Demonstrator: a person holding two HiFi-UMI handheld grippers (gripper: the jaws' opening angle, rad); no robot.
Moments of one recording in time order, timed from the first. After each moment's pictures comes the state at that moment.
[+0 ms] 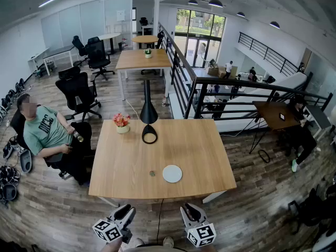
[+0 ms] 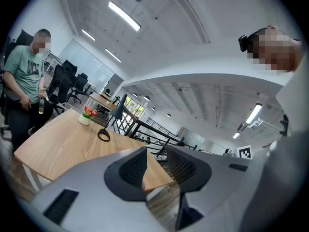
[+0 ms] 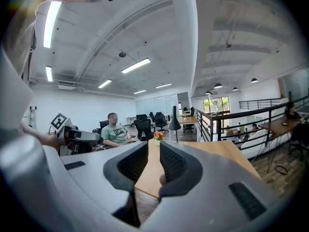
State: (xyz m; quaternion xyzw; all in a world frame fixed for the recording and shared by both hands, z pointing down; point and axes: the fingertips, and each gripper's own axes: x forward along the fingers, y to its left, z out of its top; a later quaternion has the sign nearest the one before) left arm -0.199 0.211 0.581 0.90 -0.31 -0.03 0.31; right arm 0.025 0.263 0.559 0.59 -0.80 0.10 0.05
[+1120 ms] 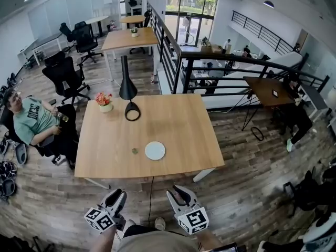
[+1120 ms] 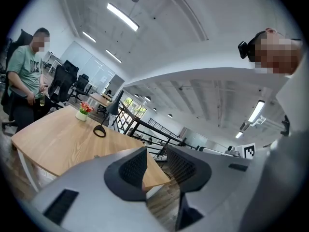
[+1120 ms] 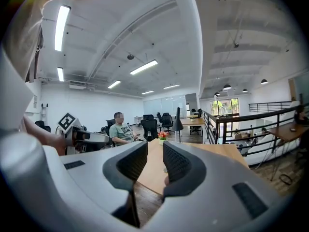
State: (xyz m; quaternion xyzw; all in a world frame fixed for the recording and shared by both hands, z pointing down) left arm -0.125 0.249 0.588 0.89 -0.33 -0.03 0.30; right arm 0.071 0.297 0.551 0.55 -0.83 0.07 0.06
